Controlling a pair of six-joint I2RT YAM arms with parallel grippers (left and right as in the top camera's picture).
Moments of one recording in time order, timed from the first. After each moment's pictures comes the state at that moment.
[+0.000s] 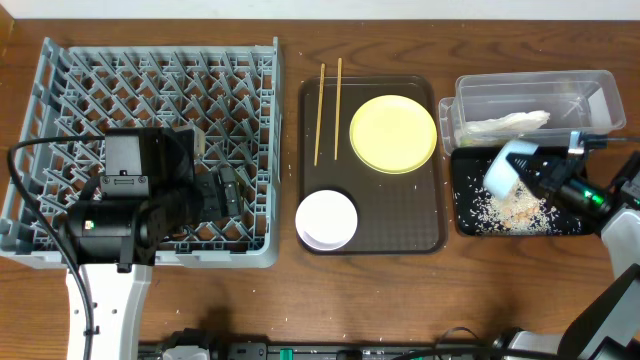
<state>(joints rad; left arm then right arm) -0.01 1.09 1.22 -1.18 0.27 -0.19 -0.58 1.55 0.82 -0.37 -1.28 0.32</state>
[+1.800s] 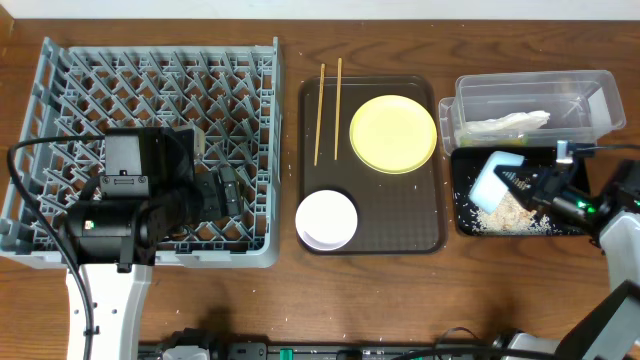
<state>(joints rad) -0.01 1.09 1.22 -1.18 0.28 -0.19 -0.53 1.46 0.83 -0.64 -1.32 0.15</state>
